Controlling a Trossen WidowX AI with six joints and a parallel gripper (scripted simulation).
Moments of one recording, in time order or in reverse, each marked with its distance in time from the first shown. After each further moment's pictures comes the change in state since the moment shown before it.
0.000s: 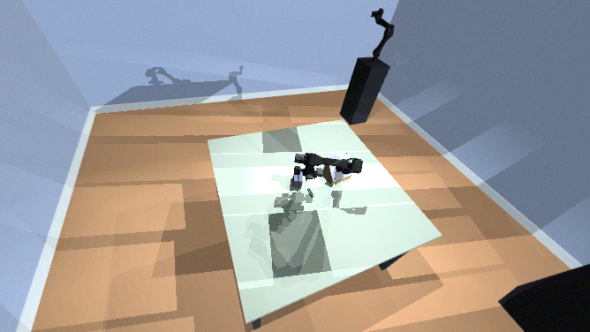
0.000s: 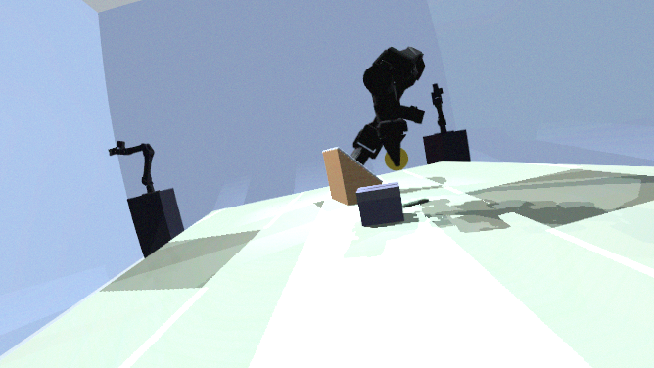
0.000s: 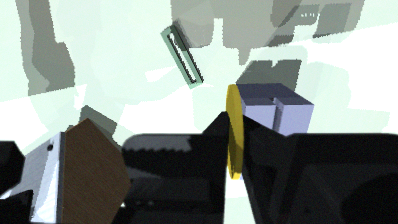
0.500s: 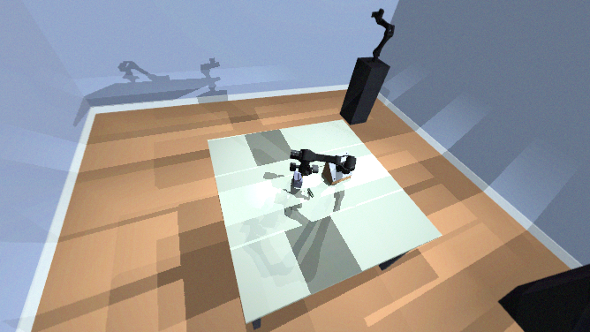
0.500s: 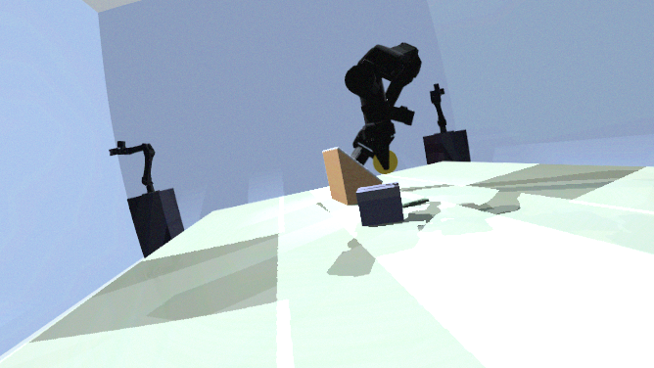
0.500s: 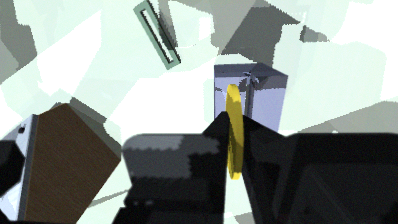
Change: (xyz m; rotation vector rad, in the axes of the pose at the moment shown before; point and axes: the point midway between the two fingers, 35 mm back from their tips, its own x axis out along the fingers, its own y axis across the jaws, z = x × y) arm 0.000 -0.028 -0.026 0.003 0.000 0.002
